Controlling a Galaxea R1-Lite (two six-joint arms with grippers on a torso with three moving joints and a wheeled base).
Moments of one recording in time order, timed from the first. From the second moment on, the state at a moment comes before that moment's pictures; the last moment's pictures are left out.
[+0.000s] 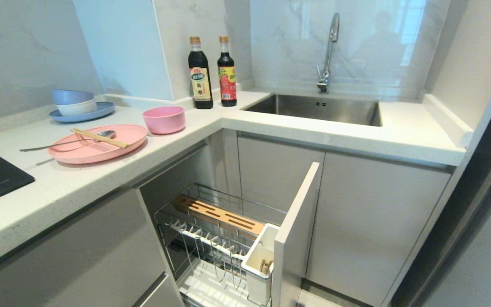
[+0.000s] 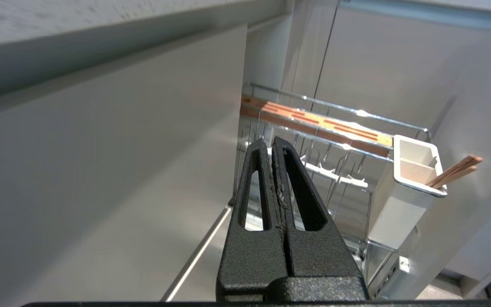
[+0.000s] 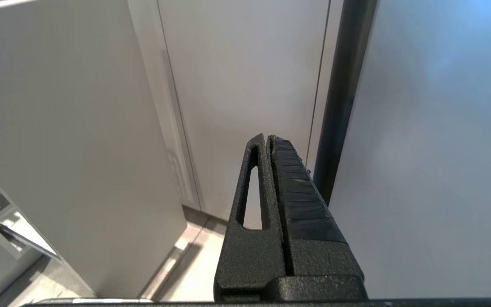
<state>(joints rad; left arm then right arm) 0.00 0.00 0.00 -0.03 0.01 -0.06 0.01 0.00 0.00 0.00 0.00 0.02</state>
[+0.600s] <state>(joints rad) 0.00 0.00 0.00 -0.03 0.01 -0.07 0.01 0.00 0.00 0.00 0.00 0.02</state>
